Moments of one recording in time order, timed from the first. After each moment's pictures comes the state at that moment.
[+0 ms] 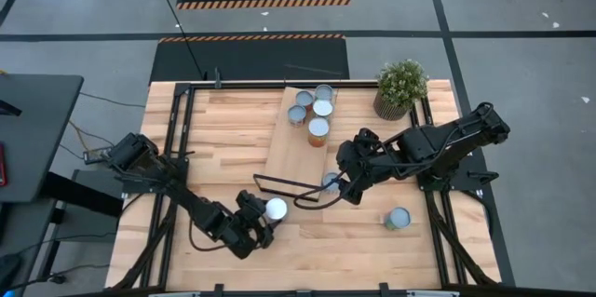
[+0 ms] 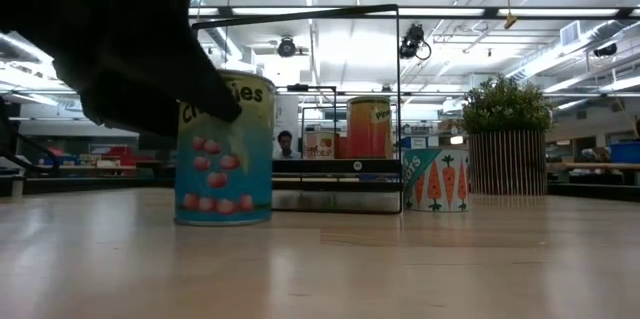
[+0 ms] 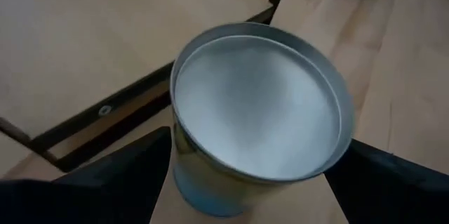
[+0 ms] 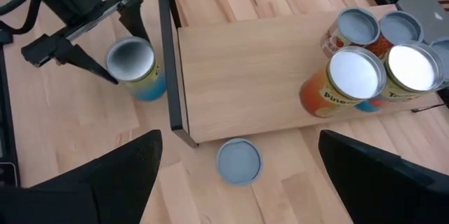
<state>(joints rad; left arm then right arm) -0.68 1.75 0.88 -0.07 -0.83 -1.09 0.39 1.54 1.69 -1.20 0.45 0.64</state>
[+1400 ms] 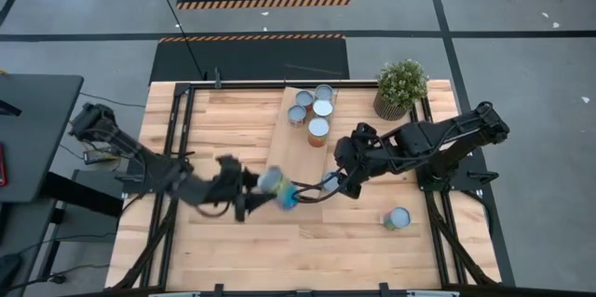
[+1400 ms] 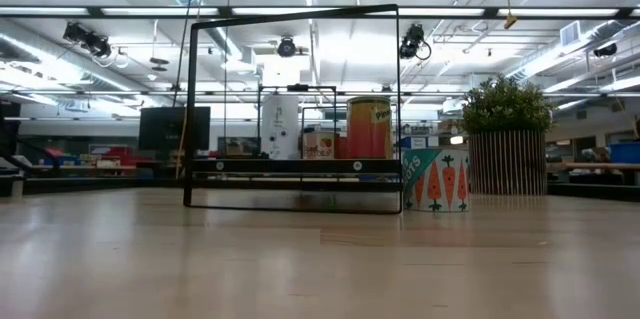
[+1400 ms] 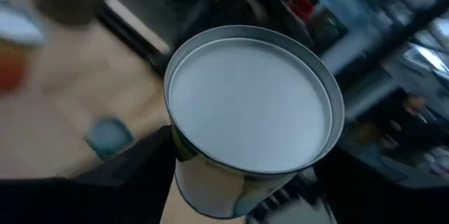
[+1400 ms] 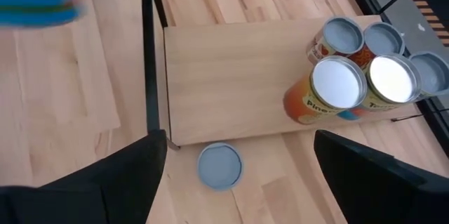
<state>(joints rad) -0.57 1.20 0.88 0.17 -0.69 -0.85 0.35 1.54 1.69 -1.20 0.45 0.55</state>
